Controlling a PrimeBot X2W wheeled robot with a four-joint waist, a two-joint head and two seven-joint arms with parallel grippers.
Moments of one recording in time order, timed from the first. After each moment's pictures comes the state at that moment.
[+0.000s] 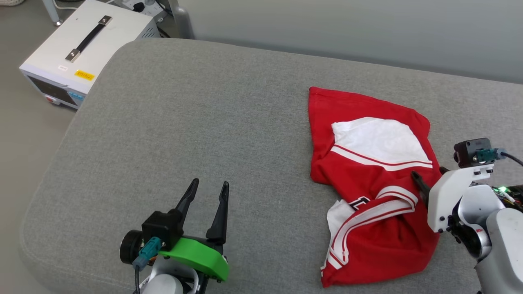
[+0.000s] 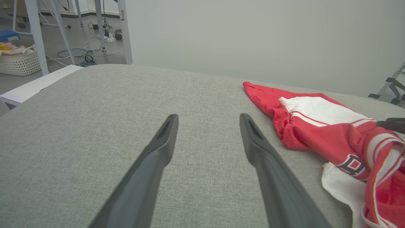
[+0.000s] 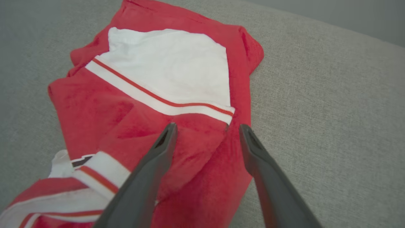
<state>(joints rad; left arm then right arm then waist) -0.09 0.07 -0.23 0.19 -0.25 -0.09 -0.26 -0.31 -0.26 0.08 0.29 0.28 0.13 0.43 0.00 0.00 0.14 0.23</state>
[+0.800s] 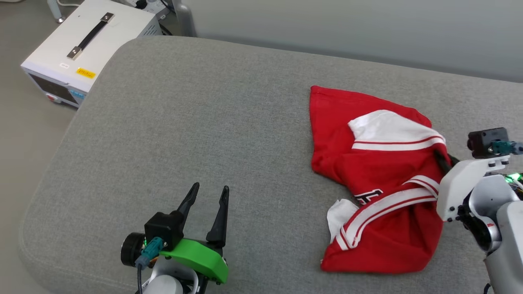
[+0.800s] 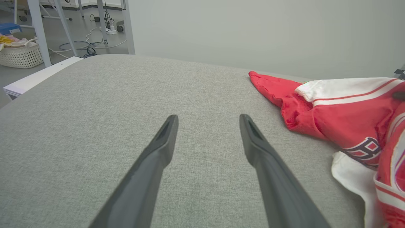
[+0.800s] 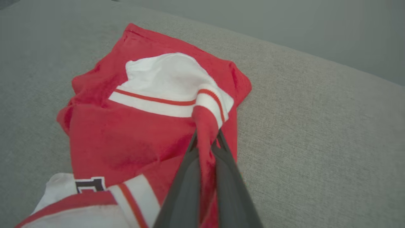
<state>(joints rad) -0.10 0.05 -0.20 0.25 -0.22 -0.11 -0.26 -0.34 -0.29 0.07 0.27 0.26 0.13 0.35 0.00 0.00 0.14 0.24</state>
